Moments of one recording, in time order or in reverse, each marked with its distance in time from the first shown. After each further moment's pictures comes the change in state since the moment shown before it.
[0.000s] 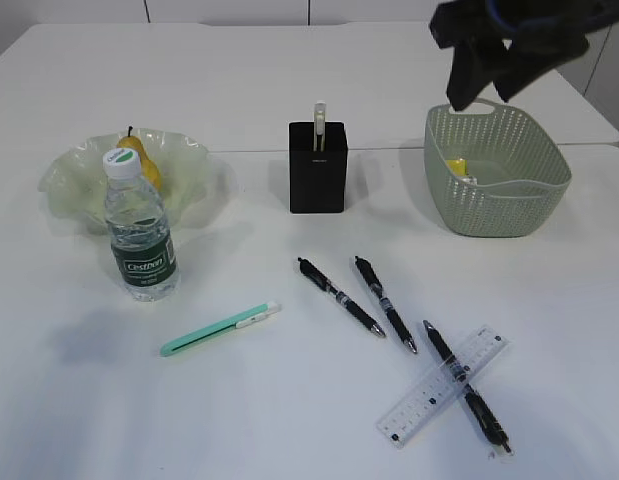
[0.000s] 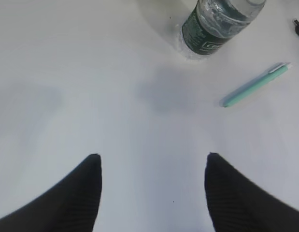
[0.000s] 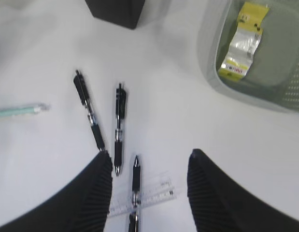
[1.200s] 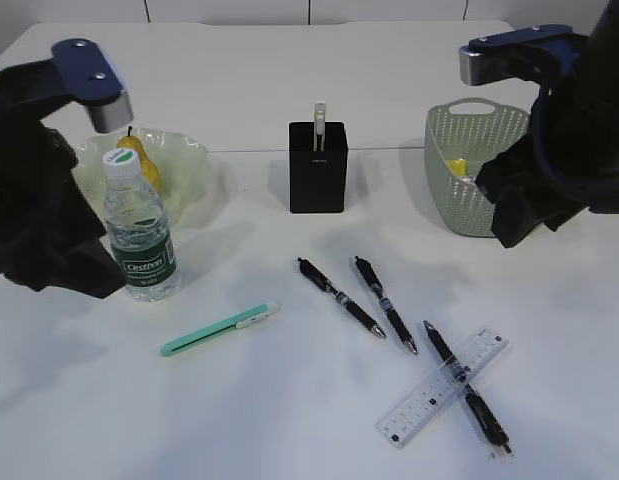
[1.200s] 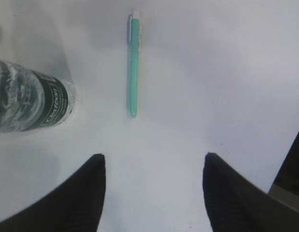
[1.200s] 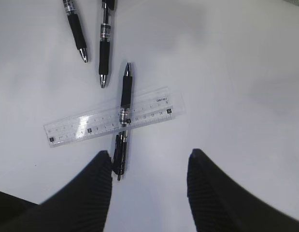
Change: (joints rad) left arm -0.528 0.346 -0.226 0.087 0.018 0.504; right arm 0.000 -0.139 0.419 0.000 -0.051 -0.065
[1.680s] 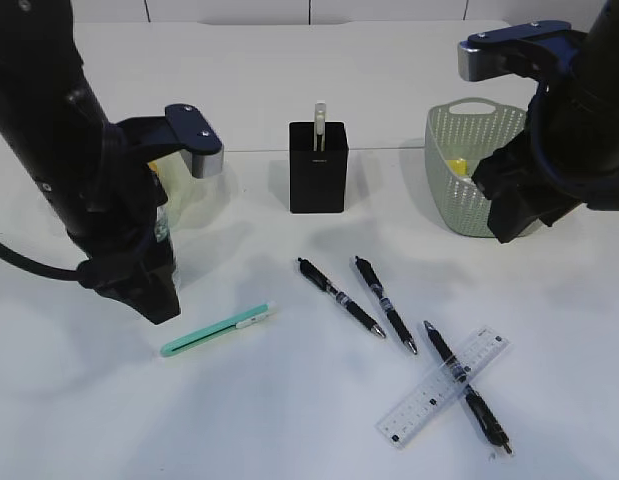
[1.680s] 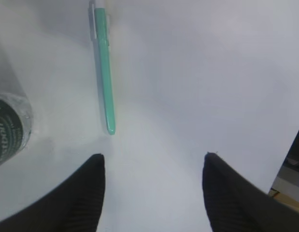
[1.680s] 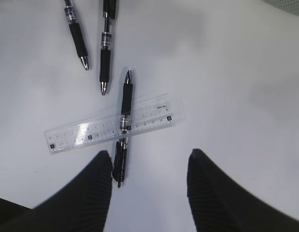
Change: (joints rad) left arm -0.053 0.298 -0.178 0.000 0.103 0.016; right arm 0.000 0.000 0.000 0.000 -0.023 -0.002
